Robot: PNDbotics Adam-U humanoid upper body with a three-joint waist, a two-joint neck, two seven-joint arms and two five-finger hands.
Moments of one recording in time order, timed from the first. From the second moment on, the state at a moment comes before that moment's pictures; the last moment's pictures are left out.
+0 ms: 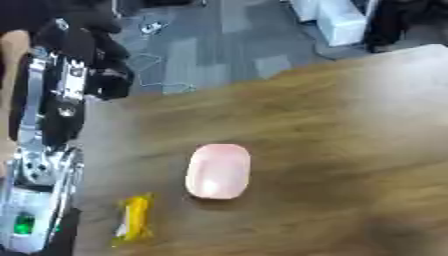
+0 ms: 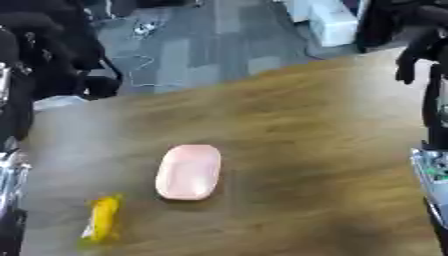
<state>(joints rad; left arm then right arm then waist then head) -0.32 0.16 -0.11 -1.95 -0.08 -0.18 0.06 -0.12 -0.49 -0.07 -1.99 0.24 -0.55 -0.31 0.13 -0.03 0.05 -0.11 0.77</state>
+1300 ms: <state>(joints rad) -0.32 0.17 -0.12 -1.95 -0.54 -0.12 -0.42 -0.12 -0.49 -0.07 -1.99 0.24 -0.55 -0.31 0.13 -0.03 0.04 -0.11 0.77</state>
